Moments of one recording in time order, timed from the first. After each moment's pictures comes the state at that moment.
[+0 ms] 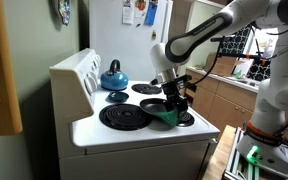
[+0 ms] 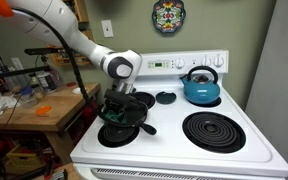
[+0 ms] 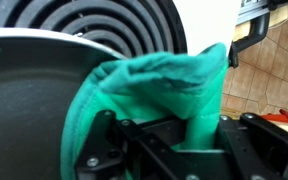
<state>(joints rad) 0.23 0.08 0.31 -2.22 0.25 1.81 -0.89</state>
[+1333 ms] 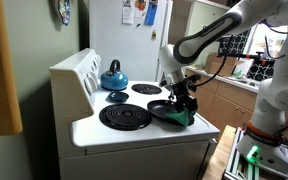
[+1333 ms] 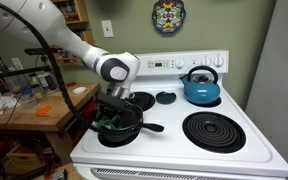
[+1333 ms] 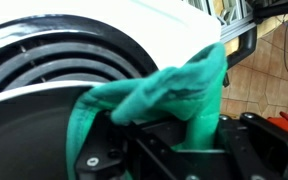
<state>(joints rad) 0.23 -0.03 0.27 -2.35 0.25 1.78 -0.86</state>
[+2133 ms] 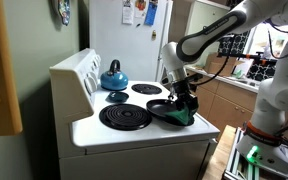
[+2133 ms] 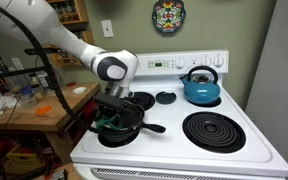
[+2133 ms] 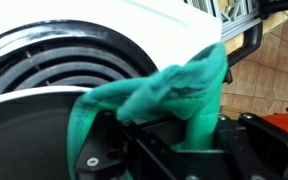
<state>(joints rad) 0.23 -0.08 0.27 -2.38 0.26 1.80 -0.86</state>
